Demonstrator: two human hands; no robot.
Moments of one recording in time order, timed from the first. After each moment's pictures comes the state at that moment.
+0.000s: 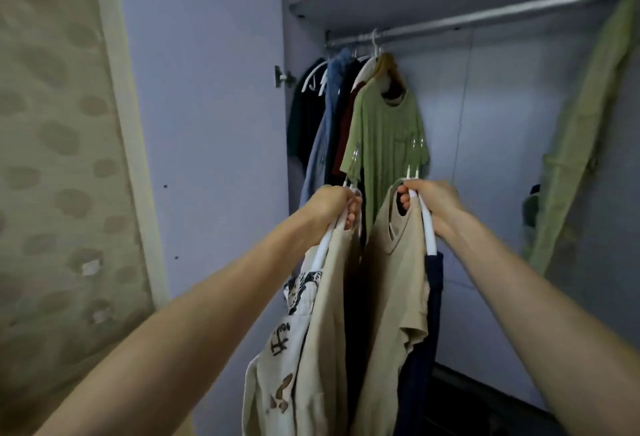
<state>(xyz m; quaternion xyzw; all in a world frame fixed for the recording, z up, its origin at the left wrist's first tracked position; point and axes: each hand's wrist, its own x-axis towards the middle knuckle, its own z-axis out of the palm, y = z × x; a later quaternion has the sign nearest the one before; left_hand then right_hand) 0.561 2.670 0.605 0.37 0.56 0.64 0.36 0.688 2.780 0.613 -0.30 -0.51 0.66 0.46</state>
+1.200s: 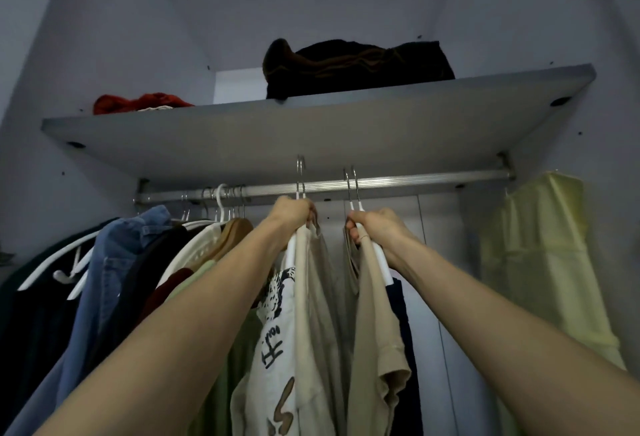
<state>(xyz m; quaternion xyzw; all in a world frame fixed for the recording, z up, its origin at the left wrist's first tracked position) 0.479 3.185 0.901 0.57 0.47 0.66 0.14 0.623 3.200 0.871 -0.24 -0.59 0.42 0.65</state>
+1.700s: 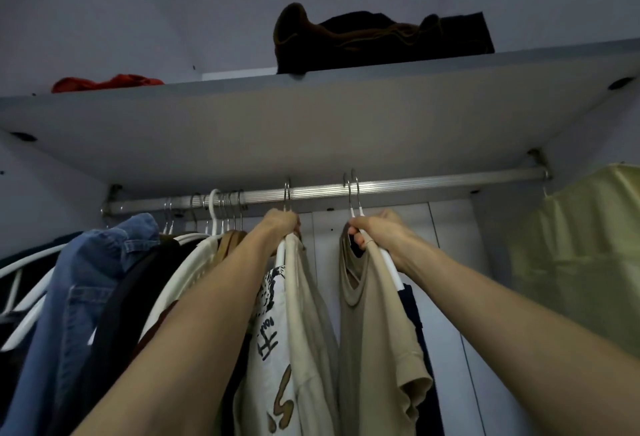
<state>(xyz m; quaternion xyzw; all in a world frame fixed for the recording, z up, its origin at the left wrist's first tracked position) 0.418 3.276 0.927 0.59 0.52 0.60 0.13 0.587 3.275 0.893 -0.26 -0.60 0.37 0.66</state>
